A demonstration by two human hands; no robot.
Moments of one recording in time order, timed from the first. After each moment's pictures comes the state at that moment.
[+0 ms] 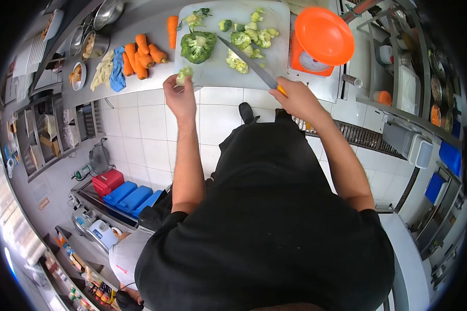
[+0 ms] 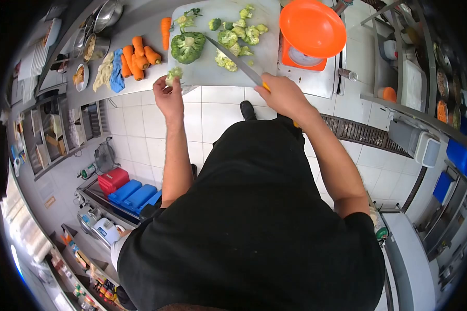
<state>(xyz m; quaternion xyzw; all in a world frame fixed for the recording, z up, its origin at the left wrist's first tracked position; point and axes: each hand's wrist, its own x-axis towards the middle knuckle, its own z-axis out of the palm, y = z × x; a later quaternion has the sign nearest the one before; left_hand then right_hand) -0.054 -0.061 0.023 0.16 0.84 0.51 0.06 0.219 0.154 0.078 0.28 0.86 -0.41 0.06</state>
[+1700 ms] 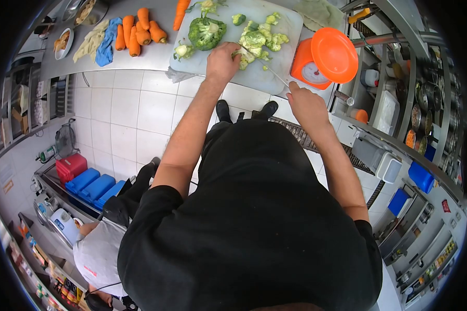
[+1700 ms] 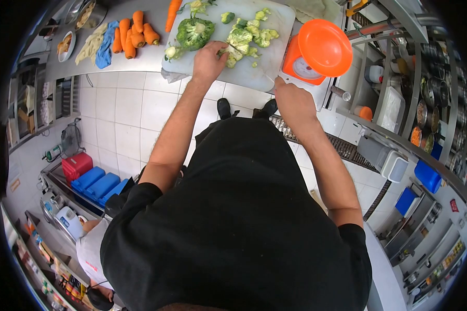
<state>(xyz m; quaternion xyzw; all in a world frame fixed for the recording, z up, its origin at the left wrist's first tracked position) -0.040 0.037 -0.020 0.43 0.83 0.34 0.08 0.219 0.153 0.102 0.26 0.95 -0.13 0.14</state>
